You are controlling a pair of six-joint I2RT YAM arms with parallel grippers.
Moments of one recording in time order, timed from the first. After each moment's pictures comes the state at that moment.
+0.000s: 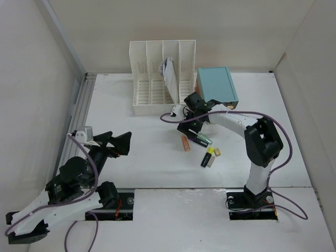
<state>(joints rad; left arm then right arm) -1.10 0.18 0.71 -0.47 -0.81 -0.43 0.62 1.85 1.38 -0.70 -0.18 -0.55</state>
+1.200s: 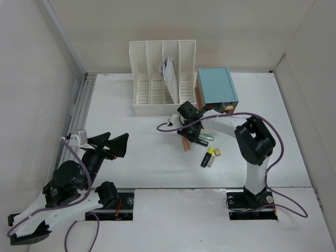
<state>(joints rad) -1.10 0.13 0.69 -0.46 -0.77 -0.42 0.68 1.93 1.33 -0.66 -0.05 -0.51</state>
